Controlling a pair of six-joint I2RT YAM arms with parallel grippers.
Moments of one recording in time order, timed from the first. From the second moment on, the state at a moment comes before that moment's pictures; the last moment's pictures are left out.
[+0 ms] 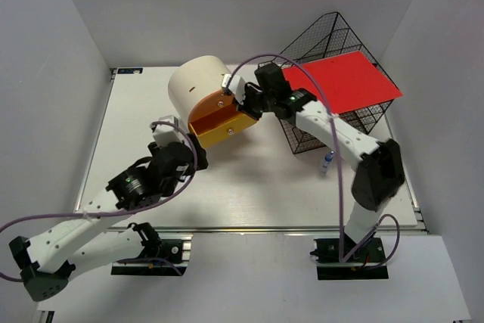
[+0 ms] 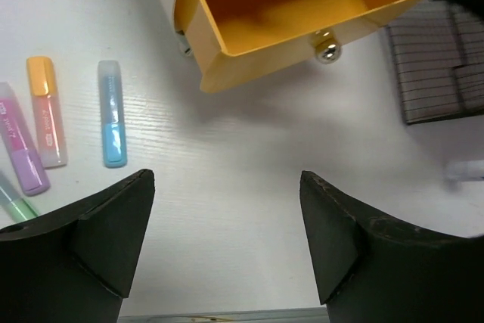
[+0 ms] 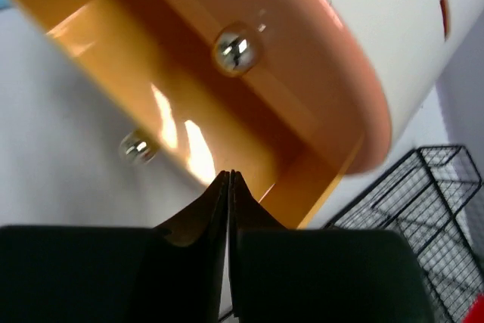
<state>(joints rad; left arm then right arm) -0.91 0.82 0.91 -0.72 -0.67 -0.79 0.70 1.79 1.62 -0.45 -0.32 -0.61</state>
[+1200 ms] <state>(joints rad) -0.43 1.22 0.56 -0.29 -0.47 -0.71 0.53 1.05 1.11 -0.32 -0.61 -0.36</state>
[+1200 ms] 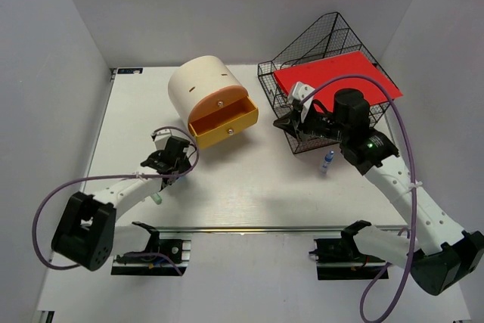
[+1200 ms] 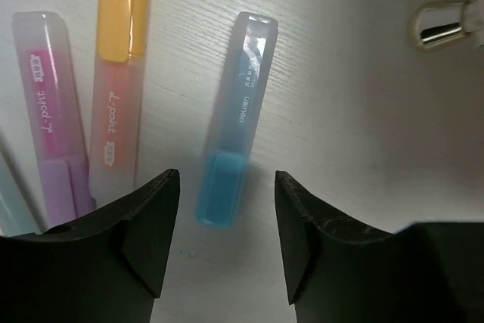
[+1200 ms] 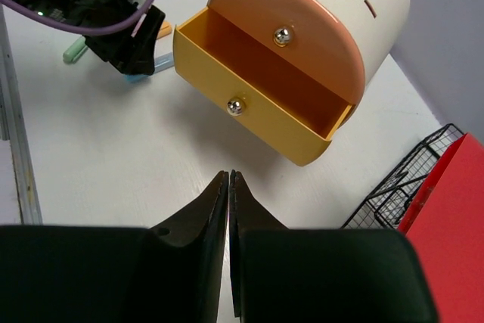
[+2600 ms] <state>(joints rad) -0.34 0.88 0.70 -0.46 -0.24 -0.60 0.44 1.01 1.05 -0.27 -0.76 -0.32</state>
